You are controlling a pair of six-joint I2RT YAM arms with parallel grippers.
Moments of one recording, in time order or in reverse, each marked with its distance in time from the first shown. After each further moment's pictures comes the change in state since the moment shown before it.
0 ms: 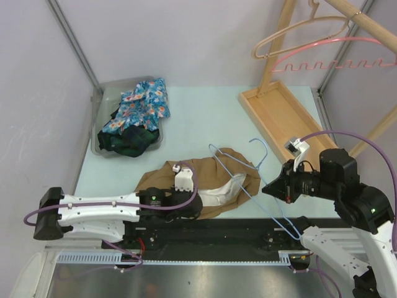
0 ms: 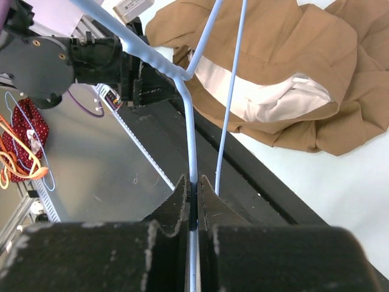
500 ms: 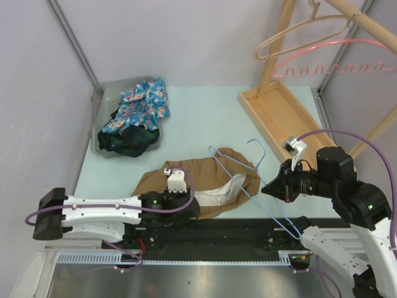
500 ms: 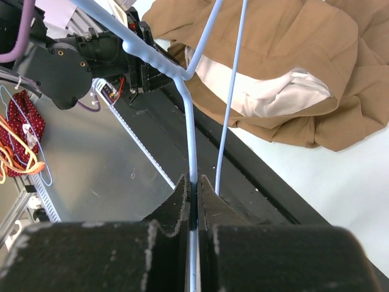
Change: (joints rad) left arm -0.010 0.007 -0.096 0.014 -0.170 -0.151; right arm 0.000 0.014 0.000 -0.018 -0.003 -0.019
